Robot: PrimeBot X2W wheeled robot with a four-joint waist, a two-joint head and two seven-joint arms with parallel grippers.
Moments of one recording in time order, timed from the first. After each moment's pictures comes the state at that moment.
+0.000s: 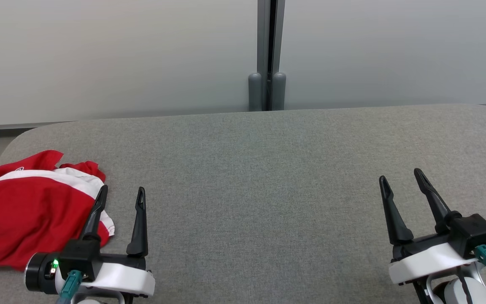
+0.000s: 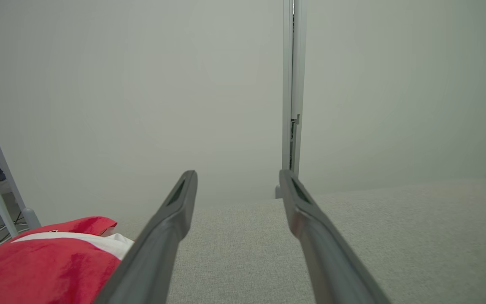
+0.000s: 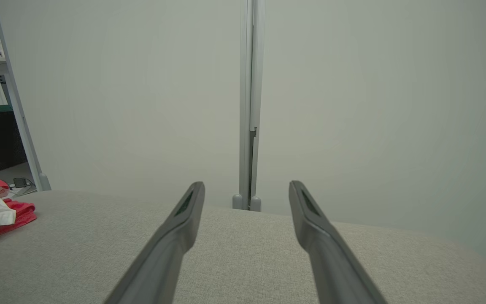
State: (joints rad) left arm -0.03 0.05 -0.05 0.13 -0.08 -0.01 -0.26; right arm -0.12 -0.11 0.12 0.16 0.15 0.13 -0.26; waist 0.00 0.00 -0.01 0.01
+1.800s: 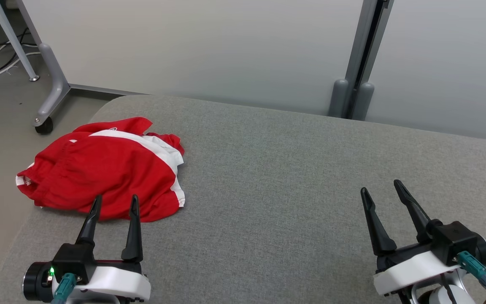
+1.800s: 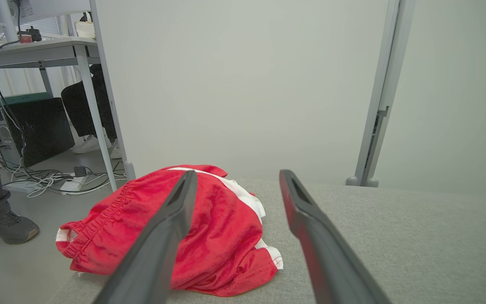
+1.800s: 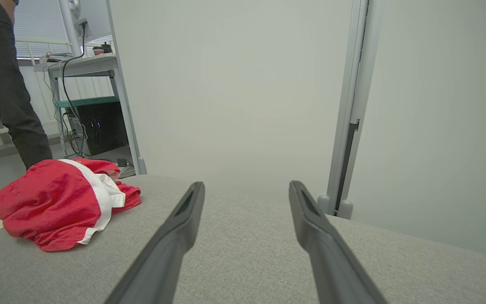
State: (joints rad) left arm -0.03 0.05 -0.03 0.17 -0.12 -0.01 -0.26; right arm -0.11 -0.11 0.20 0.18 0.20 0.13 -0.26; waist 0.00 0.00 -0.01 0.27
